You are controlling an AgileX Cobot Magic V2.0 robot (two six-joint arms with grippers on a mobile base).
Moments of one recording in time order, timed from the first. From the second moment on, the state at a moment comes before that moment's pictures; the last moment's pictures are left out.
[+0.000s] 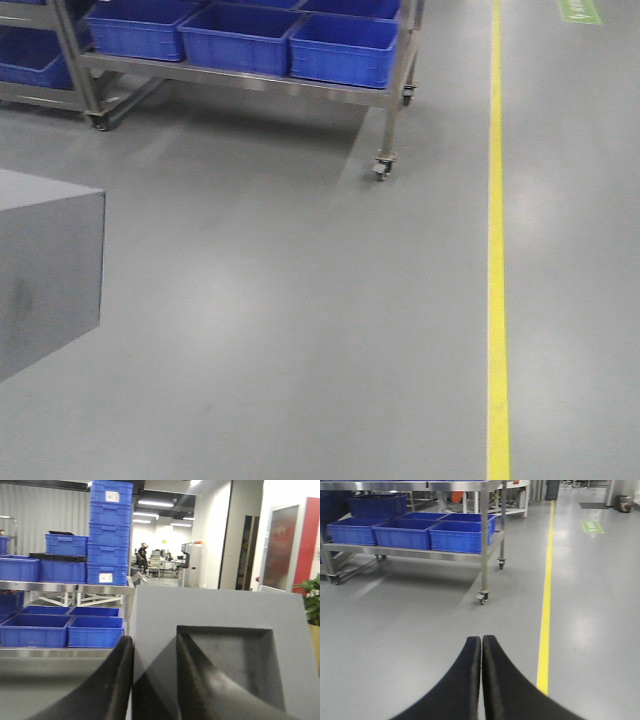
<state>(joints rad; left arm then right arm) -0.36 0.34 -0.41 -0.31 -0.02 0.15 -0.03 -0.01 0.03 0.01 0.22 0.01</state>
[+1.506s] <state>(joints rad) -0.36 0.34 -0.41 -0.31 -0.02 0.15 -0.03 -0.01 0.03 0.01 0.22 0.01</state>
